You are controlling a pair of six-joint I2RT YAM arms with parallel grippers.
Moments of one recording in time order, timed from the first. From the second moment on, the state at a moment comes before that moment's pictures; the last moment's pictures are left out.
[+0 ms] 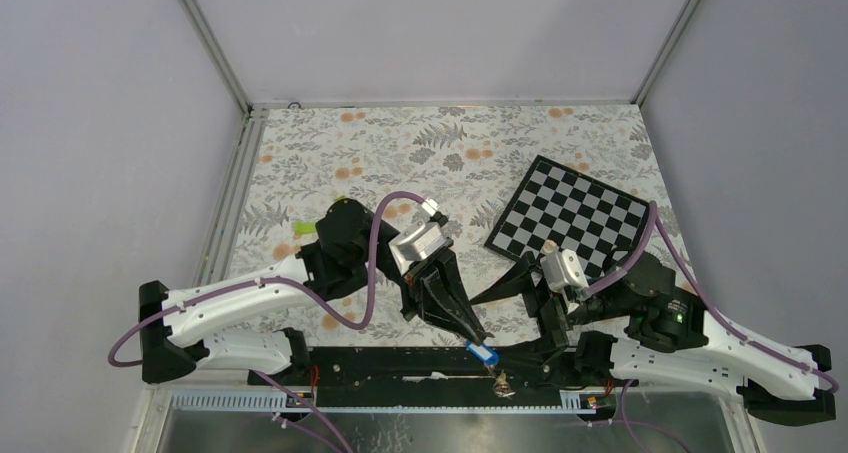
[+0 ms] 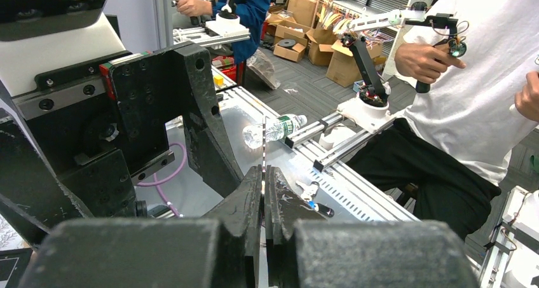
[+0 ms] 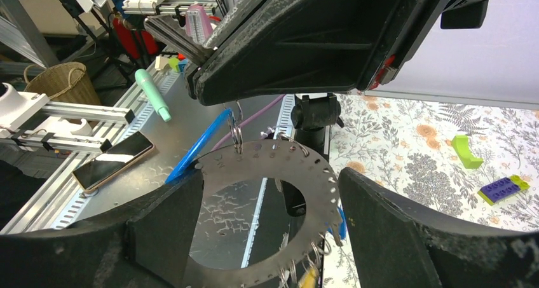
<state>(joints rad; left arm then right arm) -1.19 1.16 1.10 0.47 1.10 -0.51 1.23 0.55 0.85 -0.23 -0.52 0.07</state>
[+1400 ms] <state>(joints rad) -1.19 1.16 1.10 0.45 1.10 -0.48 1.23 0.48 0.87 -0.23 -0.49 0.15</state>
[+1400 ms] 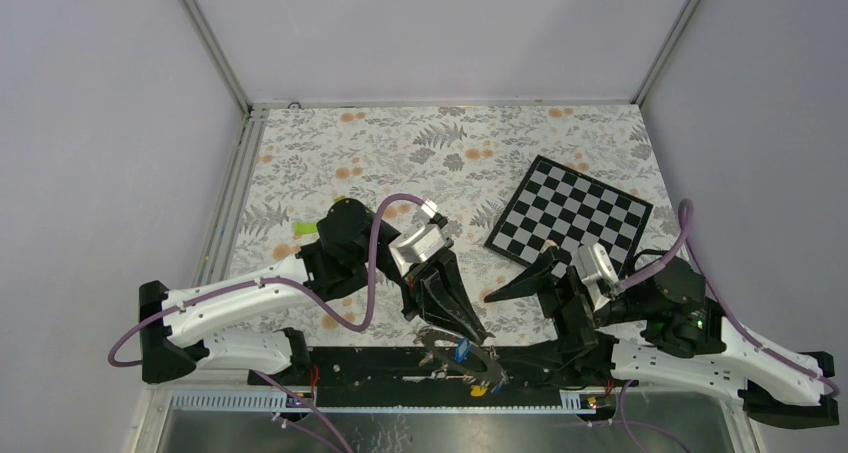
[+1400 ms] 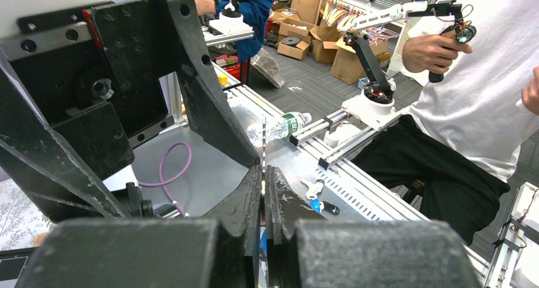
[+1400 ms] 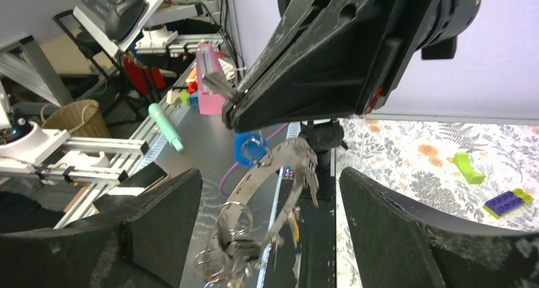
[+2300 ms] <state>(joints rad) -1.19 1.16 1.10 0.45 1.10 -0.48 1.23 0.60 0.84 -0.10 -0.53 0.28</state>
